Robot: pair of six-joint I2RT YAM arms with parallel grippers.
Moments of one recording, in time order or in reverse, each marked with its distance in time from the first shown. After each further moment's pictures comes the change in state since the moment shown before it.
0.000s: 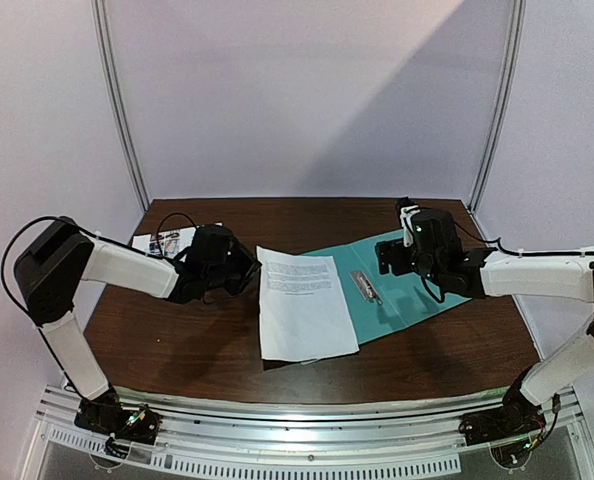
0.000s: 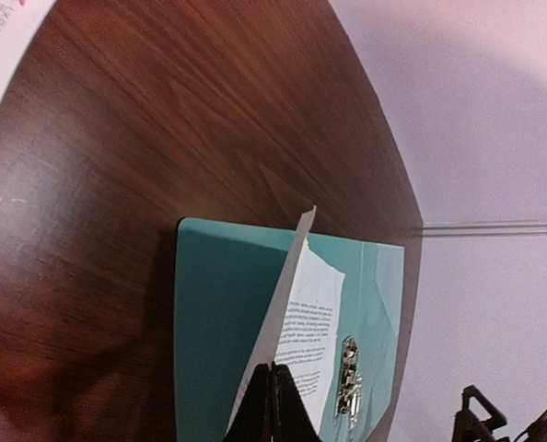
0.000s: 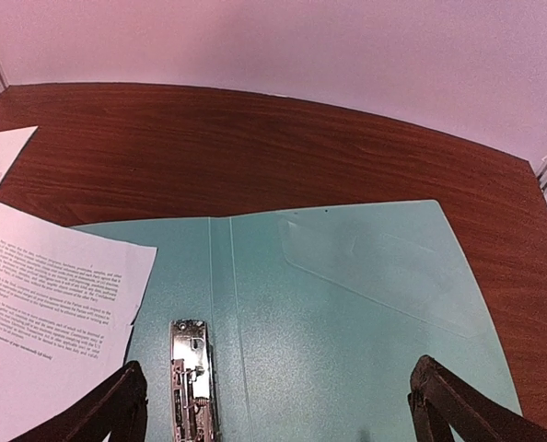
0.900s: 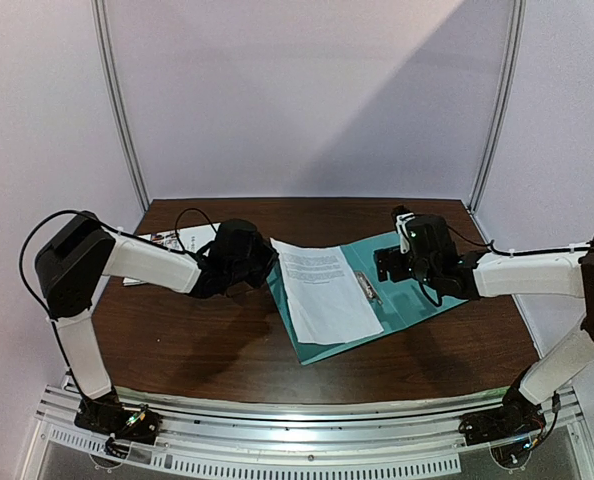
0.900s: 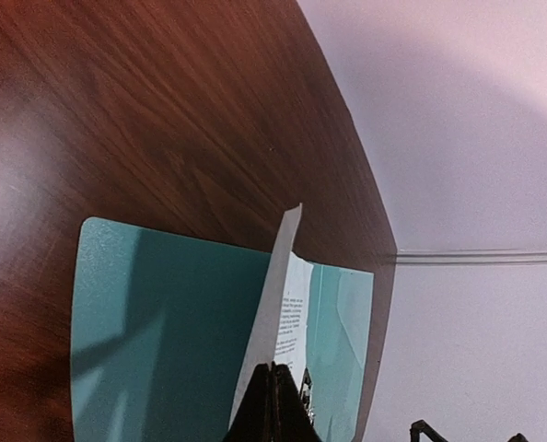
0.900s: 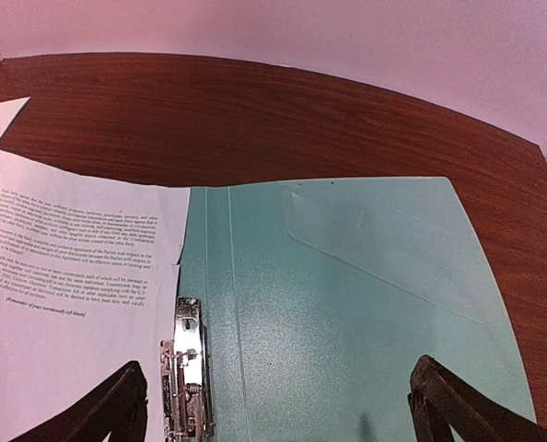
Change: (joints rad) left arm -0.077 0.118 0.156 0.011 -0.128 -0.112; right arm -0.007 0.050 -0.008 -0.001 -0.016 -0.003
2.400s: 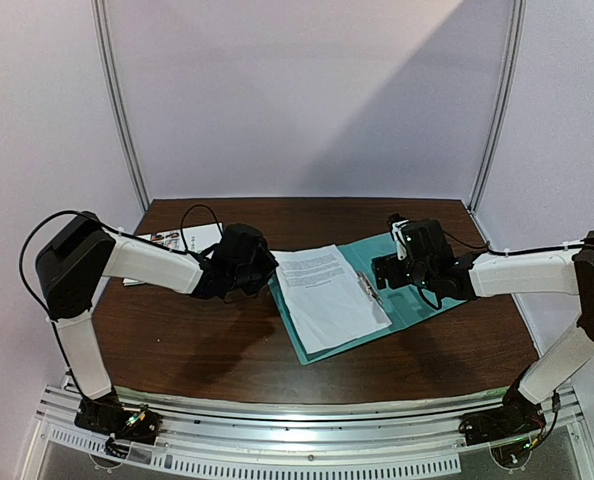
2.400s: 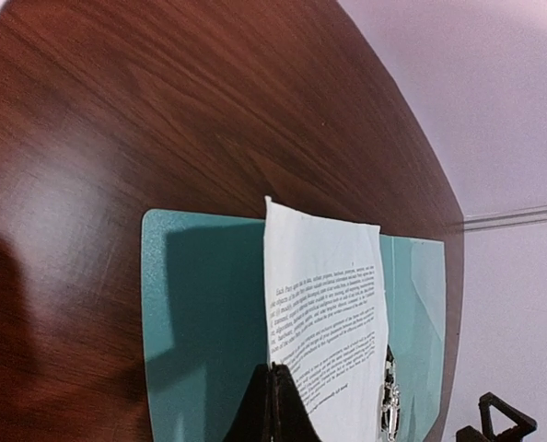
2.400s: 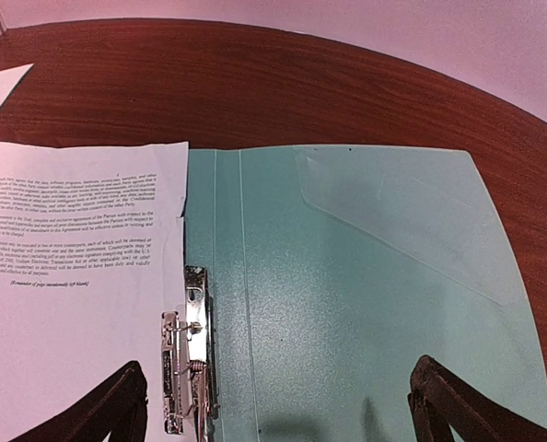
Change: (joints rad) left arm -0.020 -0.002 0.012 -0.137 -0.026 0.174; right arm 0.000 0.031 0.003 -0.044 -0.045 0.008
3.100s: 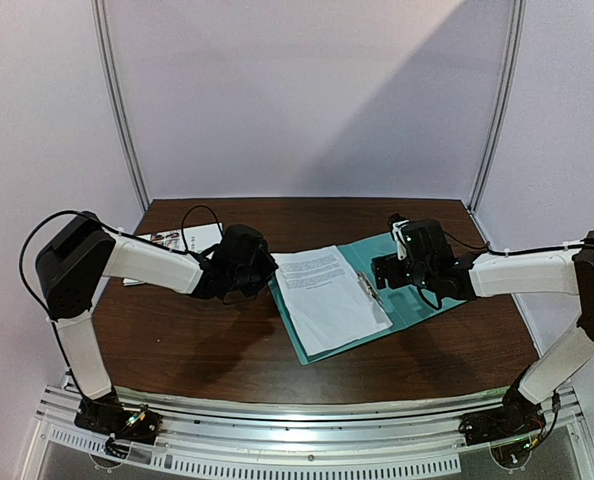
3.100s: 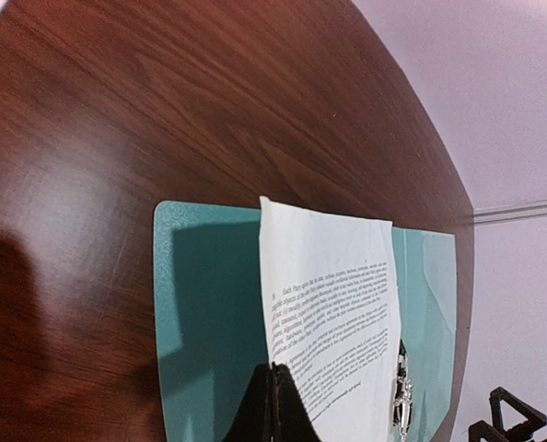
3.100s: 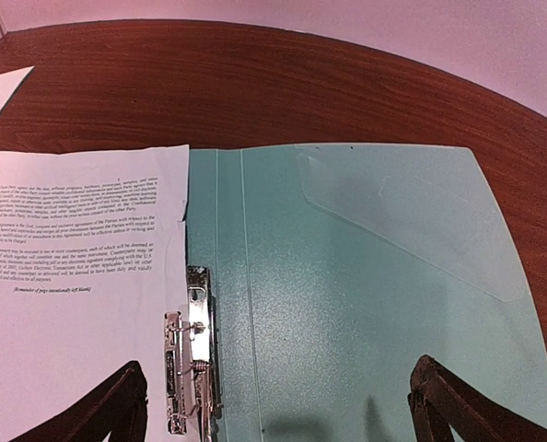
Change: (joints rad) left arm 0.000 0.000 0.000 -0.027 0.009 0.014; right arm 0.000 0.000 0.000 -0.001 -0.005 0.014
